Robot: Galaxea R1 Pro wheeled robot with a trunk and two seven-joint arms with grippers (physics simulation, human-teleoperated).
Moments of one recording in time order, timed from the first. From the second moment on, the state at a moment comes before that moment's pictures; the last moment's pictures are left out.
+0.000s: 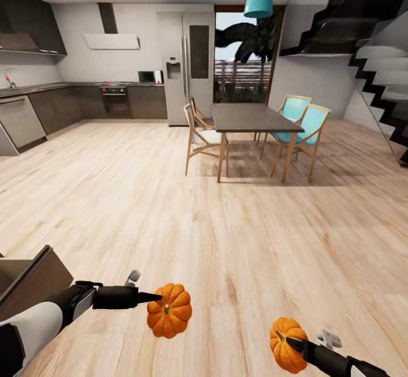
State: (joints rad) left arm -0.85 0.27 -1.03 -0.17 0.99 0.33 -1.34; right arm -0.54 -0.28 -0.33 -0.05 -0.07 0.08 0.65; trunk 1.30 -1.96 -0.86
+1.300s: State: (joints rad) left arm -0.85 0.28 -1.02 -0.17 0.99 0.33 -1.34; right arm -0.54 -0.28 -0.33 -0.05 -0.07 0.08 0.65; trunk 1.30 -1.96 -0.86
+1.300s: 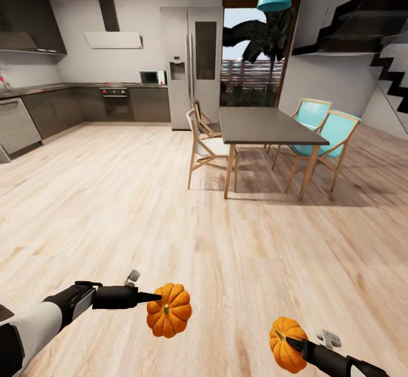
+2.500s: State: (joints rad) left arm -0.85 0.28 -1.01 -0.16 1.00 0.30 -1.35; right arm -0.56 -0.27 -0.35 -0.34 -0.07 0.20 0.69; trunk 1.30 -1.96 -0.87
